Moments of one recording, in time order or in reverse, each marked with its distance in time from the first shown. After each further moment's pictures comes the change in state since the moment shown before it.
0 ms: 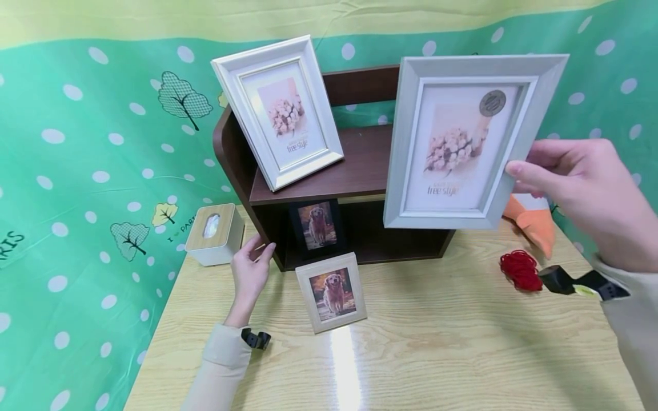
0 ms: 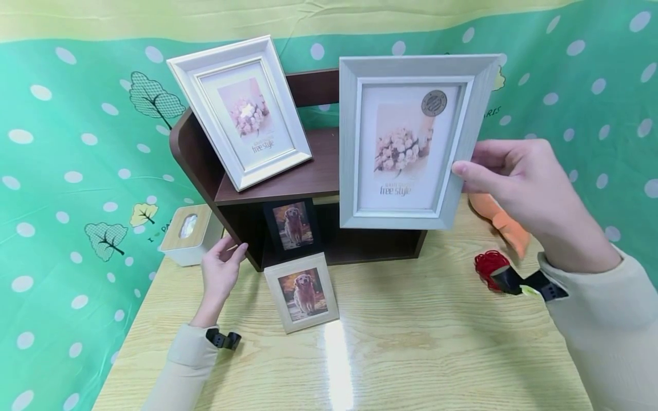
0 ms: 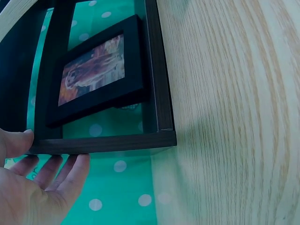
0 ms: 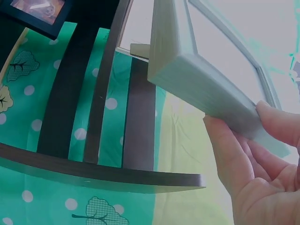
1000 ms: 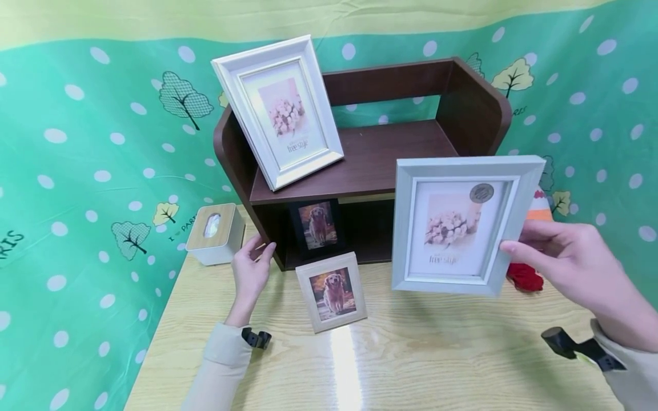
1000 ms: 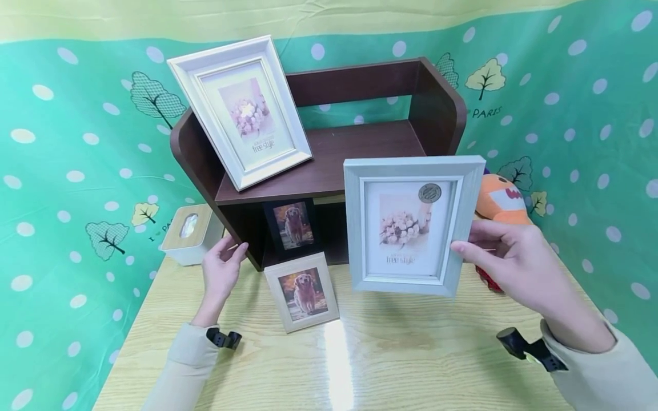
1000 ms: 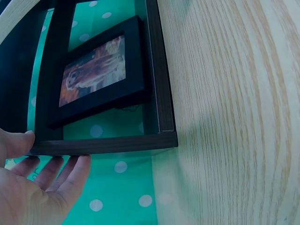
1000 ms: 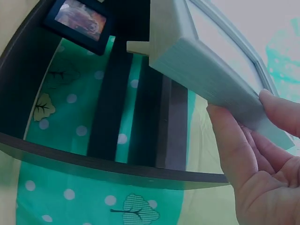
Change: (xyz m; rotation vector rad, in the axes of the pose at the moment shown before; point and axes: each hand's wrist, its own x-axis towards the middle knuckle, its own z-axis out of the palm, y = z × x) left_hand 0.005 -0.035 0.001 -0.011 0.013 -0.027; right_hand -0.070 0.043 0.029 -0.130 -0.015 -0.053
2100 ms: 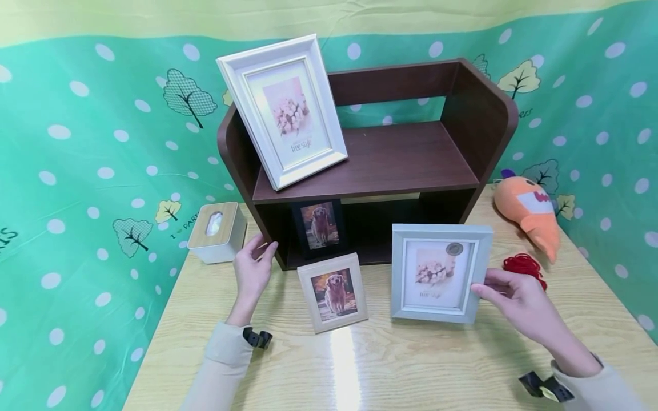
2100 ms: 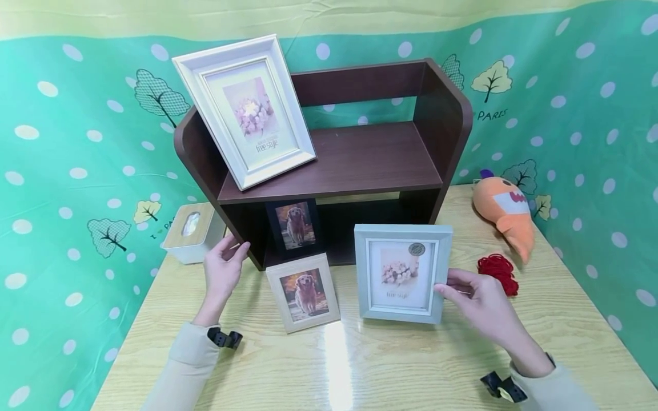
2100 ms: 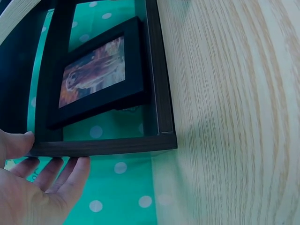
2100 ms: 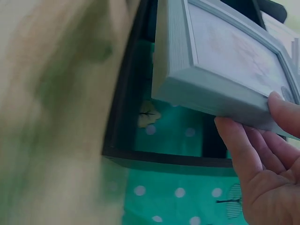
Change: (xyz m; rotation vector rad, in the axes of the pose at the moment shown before) left_hand -0.008 0.037 0.001 0.048 -0.011 0.039; right_hand -0.033 0.082 0.066 -0.026 -0.116 0.065
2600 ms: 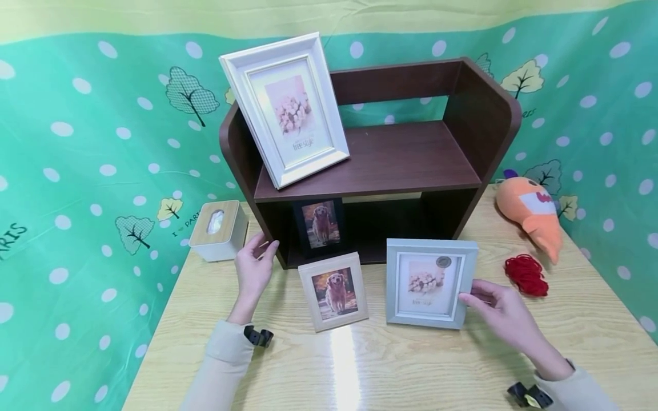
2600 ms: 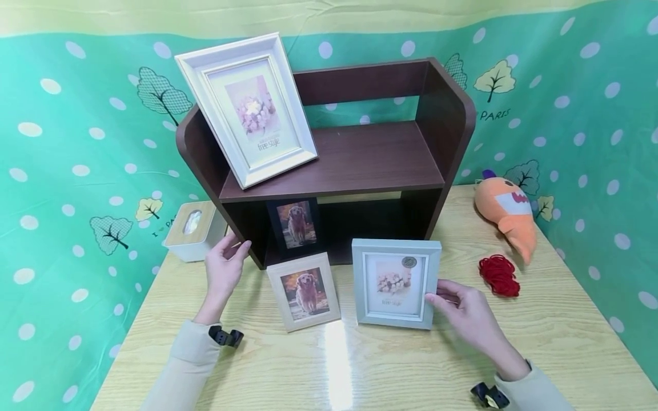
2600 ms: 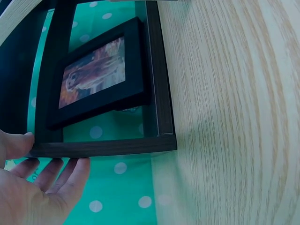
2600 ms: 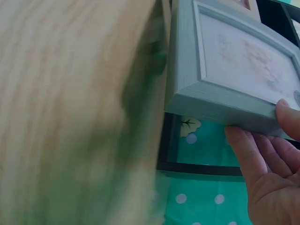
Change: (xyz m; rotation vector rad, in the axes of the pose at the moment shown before) left_hand 0.000 0.002 -0.001 -0.007 0.002 -0.005; right_hand -0.007 0.028 0.037 0.051 0.032 -0.032
